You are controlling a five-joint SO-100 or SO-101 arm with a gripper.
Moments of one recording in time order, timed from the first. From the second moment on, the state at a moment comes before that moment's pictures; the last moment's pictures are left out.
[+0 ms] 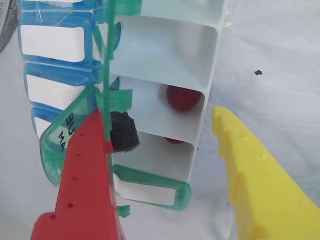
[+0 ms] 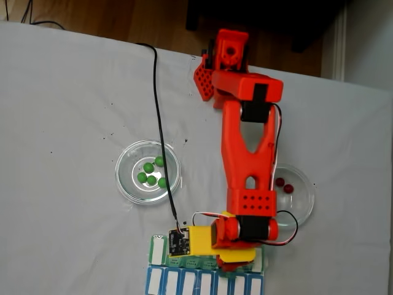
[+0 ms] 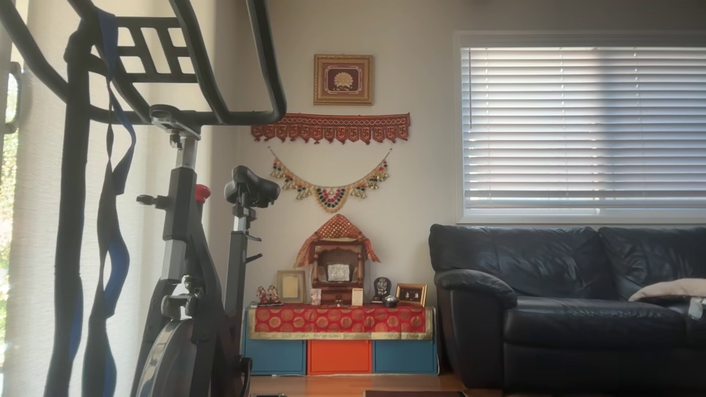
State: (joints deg) arm -6.9 81.4 70.4 69.9 -1.5
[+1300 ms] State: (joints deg) arm -20.8 104.4 86.0 81.5 -10.2
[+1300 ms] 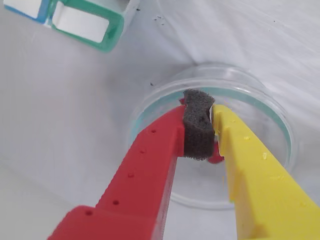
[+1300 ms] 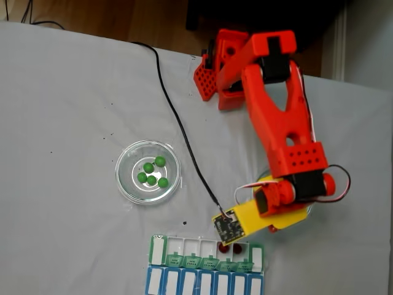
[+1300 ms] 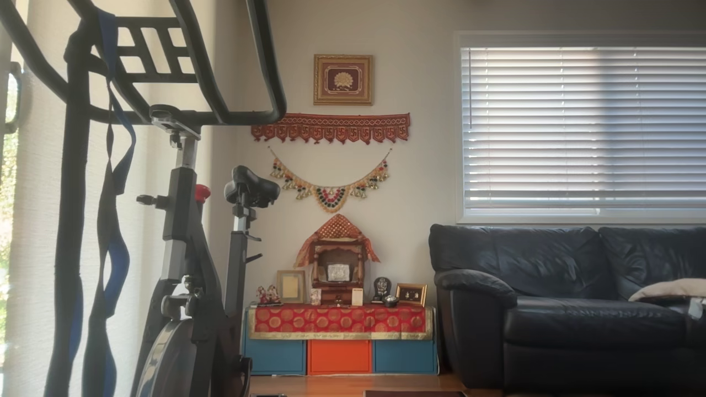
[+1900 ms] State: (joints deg) arm -26.4 107.4 96.9 77.2 -15.9
